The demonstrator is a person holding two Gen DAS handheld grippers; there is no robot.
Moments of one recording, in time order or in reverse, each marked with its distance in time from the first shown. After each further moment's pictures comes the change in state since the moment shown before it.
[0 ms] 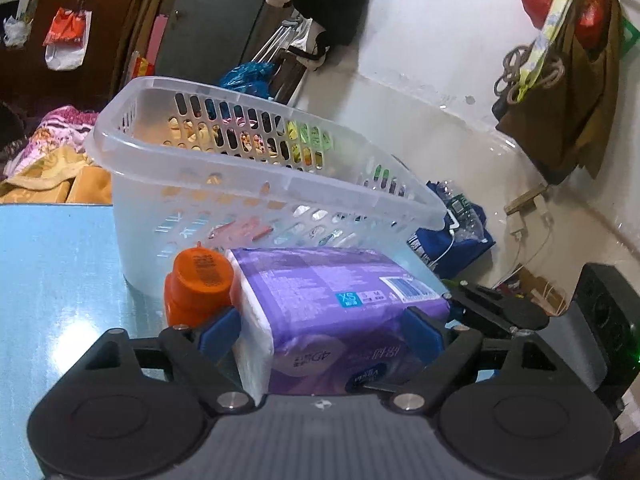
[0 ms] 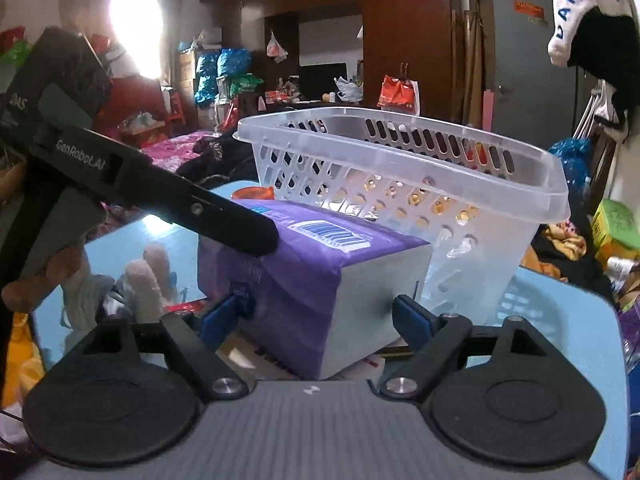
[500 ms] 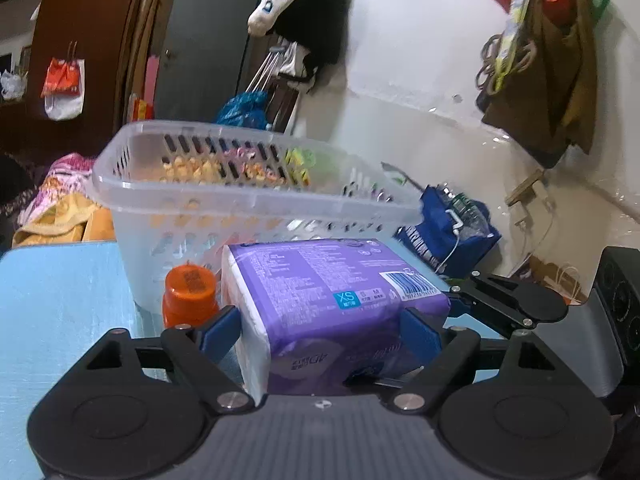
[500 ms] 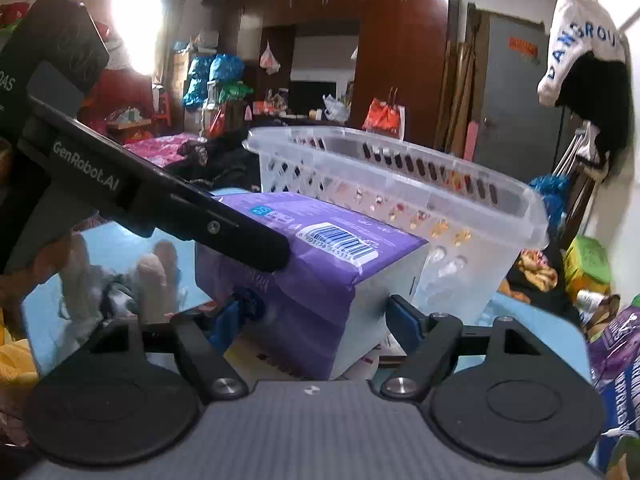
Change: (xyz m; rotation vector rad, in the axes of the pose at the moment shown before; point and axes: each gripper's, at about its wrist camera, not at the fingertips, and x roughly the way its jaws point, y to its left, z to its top) left arm -0.029 -0.033 -0.011 0.116 -0.084 0.060; right arm -0.024 0.028 0.003 -0.092 -0.071 -0.098
